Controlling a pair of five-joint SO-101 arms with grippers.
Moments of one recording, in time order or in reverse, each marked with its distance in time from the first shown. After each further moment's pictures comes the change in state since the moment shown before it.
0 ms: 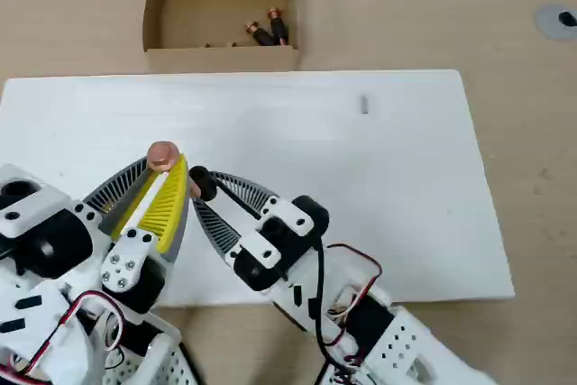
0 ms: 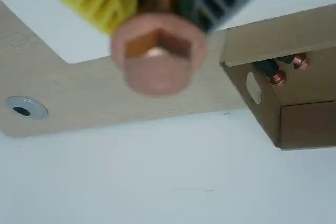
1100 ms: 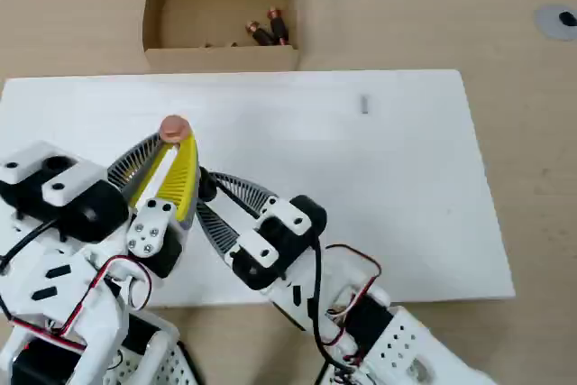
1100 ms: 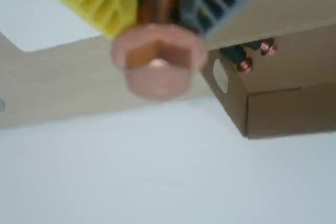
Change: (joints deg) left arm -3.5 0.0 11.3 -11.0 -3.3; right arm 0.0 0.1 0.2 -0.1 0.1
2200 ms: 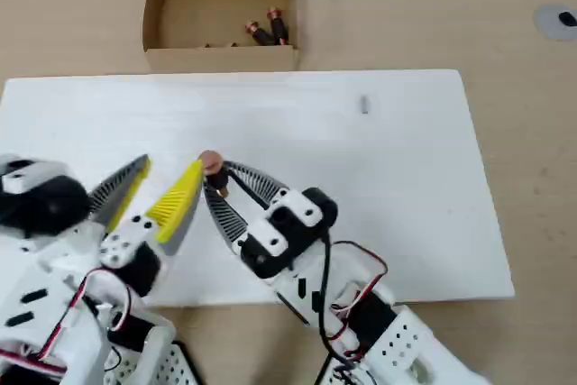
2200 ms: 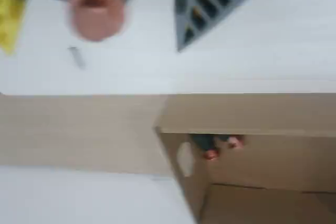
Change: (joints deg) left arm -6.6 0.0 -8.4 18.5 9.2; right arm 3.5 0.0 0.0 0.1 -0.1
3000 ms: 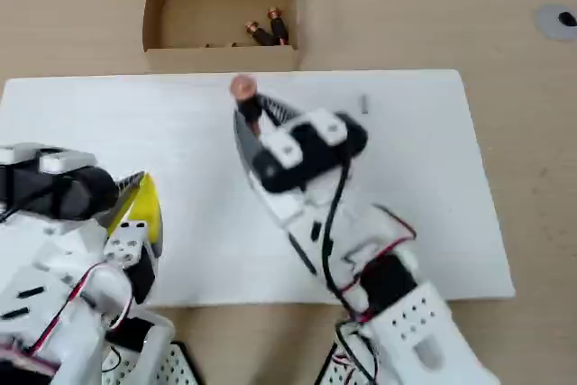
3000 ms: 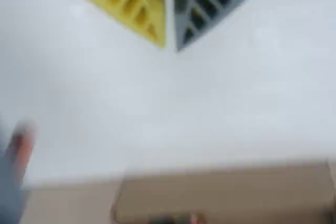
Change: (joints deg) left arm -0.9 7.6 -6.9 13.5 -7.1; right arm 13.8 24.9 -32.2 10.5 0.1
